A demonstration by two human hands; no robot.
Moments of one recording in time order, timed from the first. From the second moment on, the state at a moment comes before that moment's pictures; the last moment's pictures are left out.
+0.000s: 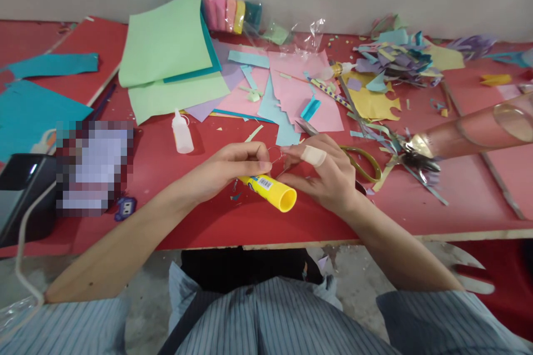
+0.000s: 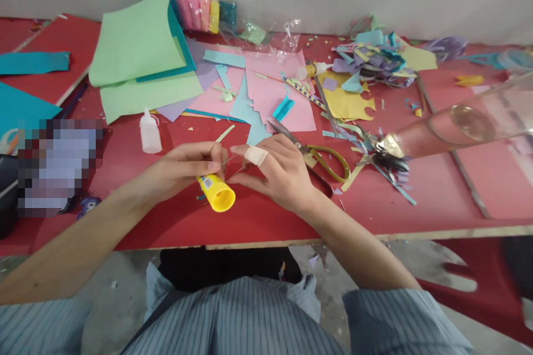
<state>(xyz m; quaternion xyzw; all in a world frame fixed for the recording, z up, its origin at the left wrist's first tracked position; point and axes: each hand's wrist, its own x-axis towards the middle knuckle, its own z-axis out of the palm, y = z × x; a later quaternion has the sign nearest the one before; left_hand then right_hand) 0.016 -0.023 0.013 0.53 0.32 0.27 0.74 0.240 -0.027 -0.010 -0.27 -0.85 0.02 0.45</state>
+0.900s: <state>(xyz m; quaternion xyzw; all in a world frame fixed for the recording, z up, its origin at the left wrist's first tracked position) 0.025 -0.027 0.006 0.48 0.36 0.49 0.64 0.227 -0.041 -0.005 -0.43 -0.71 0.34 0.44</state>
